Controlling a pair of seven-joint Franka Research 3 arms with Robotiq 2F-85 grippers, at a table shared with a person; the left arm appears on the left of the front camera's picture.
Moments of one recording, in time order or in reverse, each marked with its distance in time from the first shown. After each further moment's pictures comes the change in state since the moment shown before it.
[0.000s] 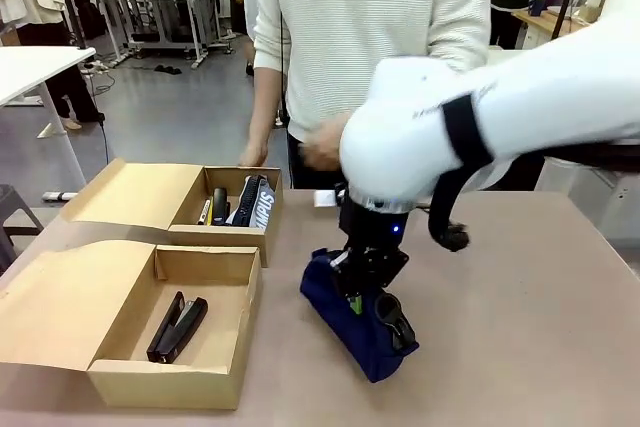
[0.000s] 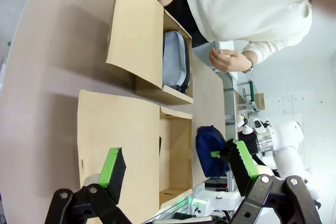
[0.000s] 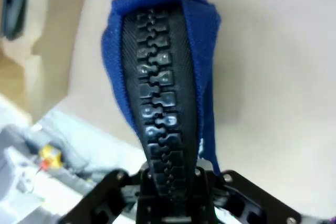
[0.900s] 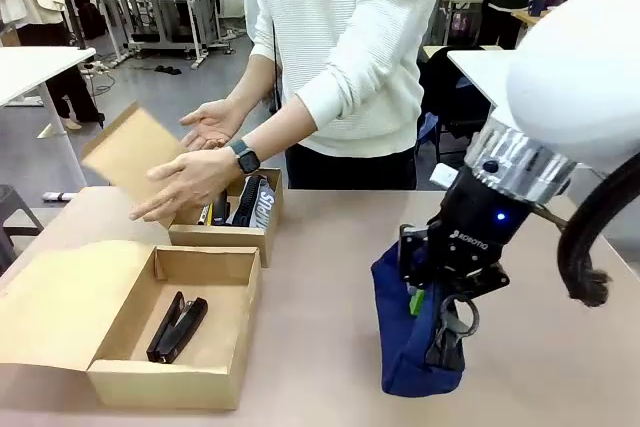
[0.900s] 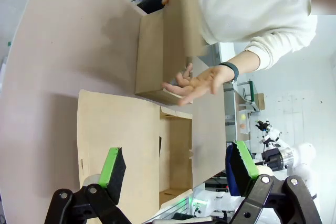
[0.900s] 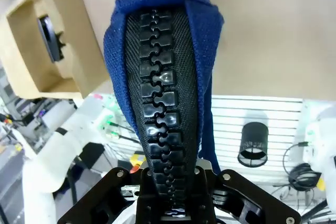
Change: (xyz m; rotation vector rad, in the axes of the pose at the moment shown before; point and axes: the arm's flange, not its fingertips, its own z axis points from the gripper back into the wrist) left arm 0.000 0.000 0.000 0.000 -0.001 0.000; right arm -0.117 -0.040 0.061 0.224 -0.071 -0.529
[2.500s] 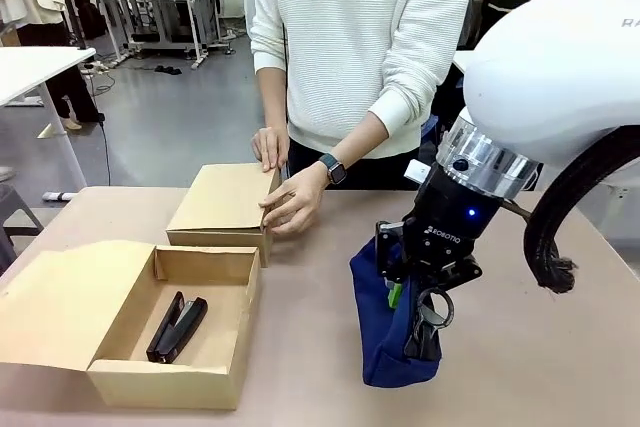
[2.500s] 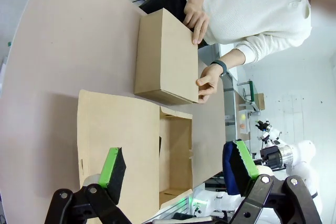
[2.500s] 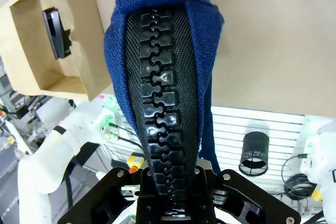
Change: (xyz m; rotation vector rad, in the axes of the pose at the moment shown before) left arm 0.000 0.000 0.000 0.000 0.000 0.000; right arm 0.011 0.021 -0.009 0.003 -0.007 0.062
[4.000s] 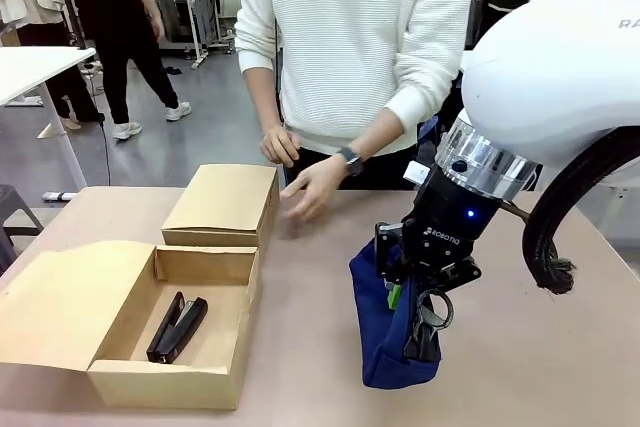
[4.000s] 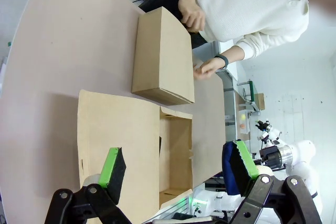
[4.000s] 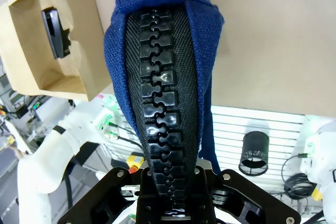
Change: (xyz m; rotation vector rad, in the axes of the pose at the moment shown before) left arm 0.000 0.000 0.000 0.000 0.000 0.000; right arm 0.001 0.000 -0.002 -0.002 0.005 -0.001
